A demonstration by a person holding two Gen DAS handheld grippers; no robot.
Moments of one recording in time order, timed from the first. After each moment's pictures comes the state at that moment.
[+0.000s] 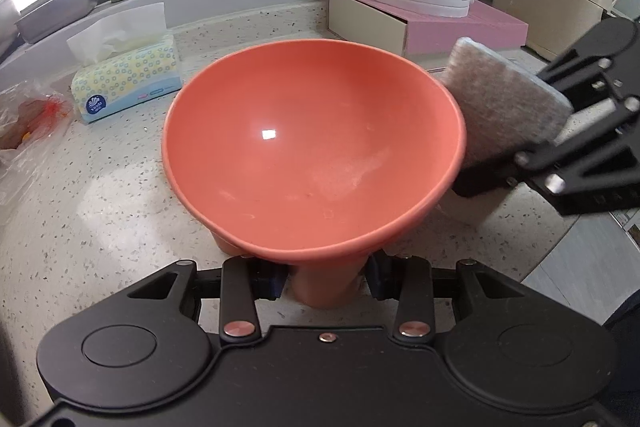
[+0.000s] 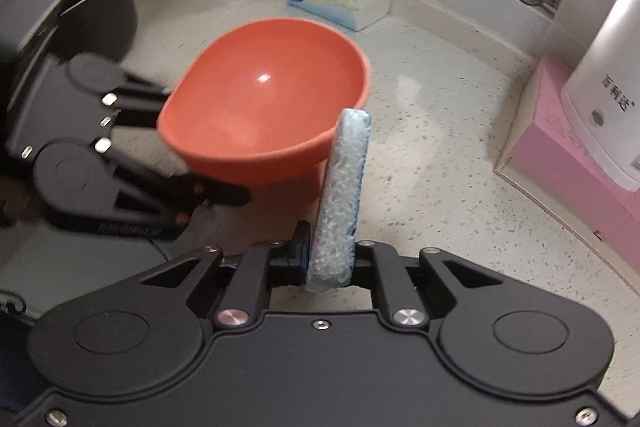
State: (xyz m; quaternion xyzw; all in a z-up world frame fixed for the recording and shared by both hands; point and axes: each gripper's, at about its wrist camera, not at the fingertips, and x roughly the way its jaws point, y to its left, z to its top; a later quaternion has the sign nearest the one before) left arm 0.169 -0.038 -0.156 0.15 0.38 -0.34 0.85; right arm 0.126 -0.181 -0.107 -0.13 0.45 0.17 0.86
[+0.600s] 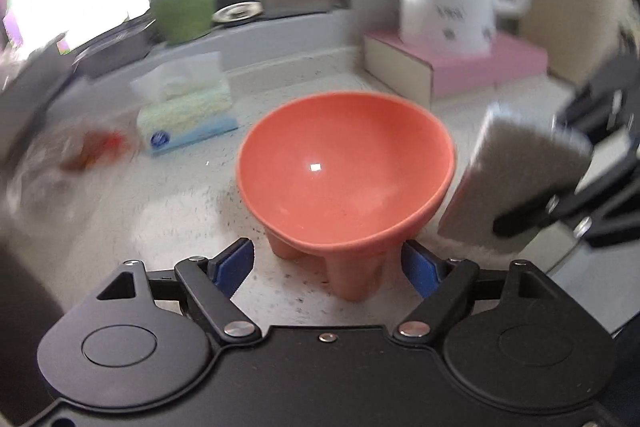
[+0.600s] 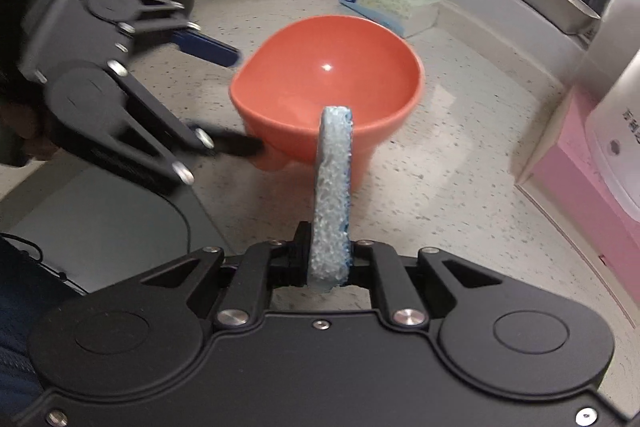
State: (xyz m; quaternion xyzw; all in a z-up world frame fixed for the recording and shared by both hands) left arm 0.133 -0.013 -0.109 0.12 0.32 -0.28 0.89; right arm 0.104 -0.187 -0.093 -0.15 0.45 0.22 0.85
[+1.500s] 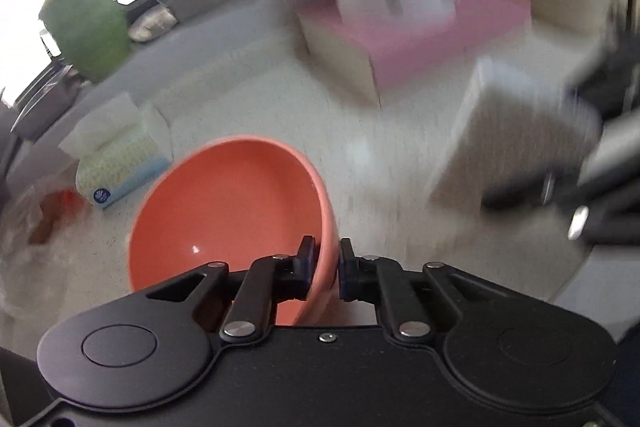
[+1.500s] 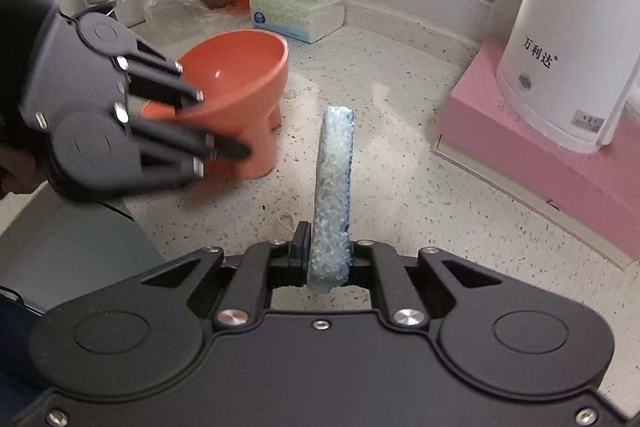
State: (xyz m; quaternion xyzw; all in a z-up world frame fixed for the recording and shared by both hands) left arm 0.176 -0.121 -0.098 0.17 0.36 -0.30 0.86; right arm 0.109 -0.268 -0.090 -0.06 0.42 0.16 0.89
